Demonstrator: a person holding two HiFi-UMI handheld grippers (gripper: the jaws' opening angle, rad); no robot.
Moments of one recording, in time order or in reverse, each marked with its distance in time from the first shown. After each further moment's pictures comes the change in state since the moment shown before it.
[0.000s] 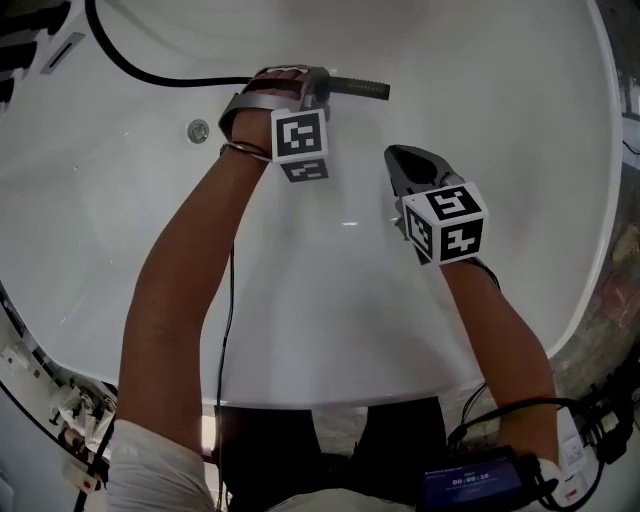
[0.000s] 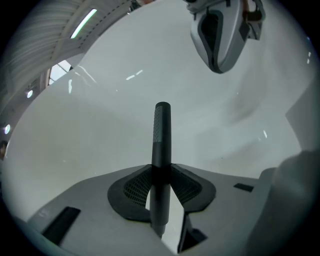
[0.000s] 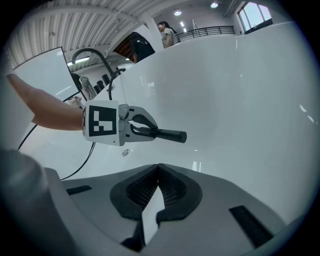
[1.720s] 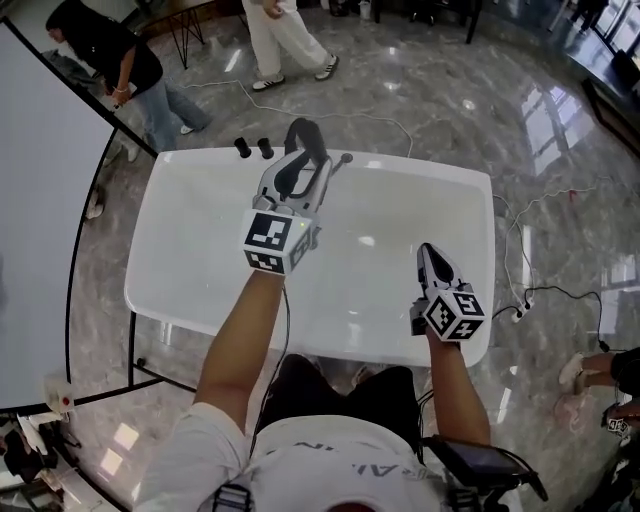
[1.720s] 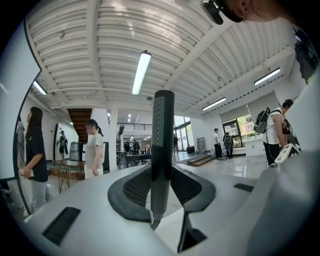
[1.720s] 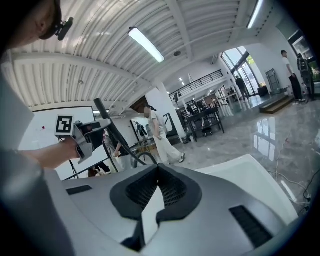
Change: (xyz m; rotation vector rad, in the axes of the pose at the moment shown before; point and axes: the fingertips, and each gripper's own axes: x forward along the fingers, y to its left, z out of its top) left arm -0.801 0.277 -0.005 -1.072 -0.753 0.772; right arm -0.437 0.270 0.329 0.040 -0.601 0.074
